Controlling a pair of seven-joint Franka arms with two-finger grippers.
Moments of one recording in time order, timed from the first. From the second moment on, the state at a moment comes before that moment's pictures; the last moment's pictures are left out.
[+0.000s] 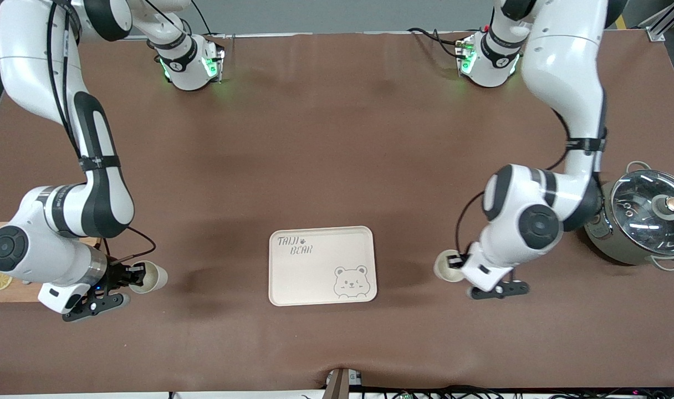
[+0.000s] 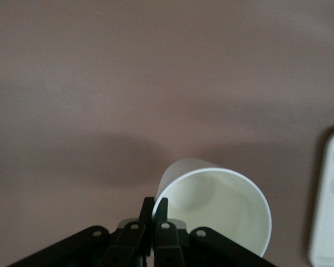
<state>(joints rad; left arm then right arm) -0.31 0.71 0.09 -1.32 -0.11 2.04 -0.28 0.01 0.75 -0.01 -1.29 0.05 2.08 -0.35</state>
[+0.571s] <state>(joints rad) -0.09 0.74 0.09 -1.34 -0.11 2.03 -0.01 -0.02 0.84 -0.01 -1.31 0.11 2.24 -0.47</state>
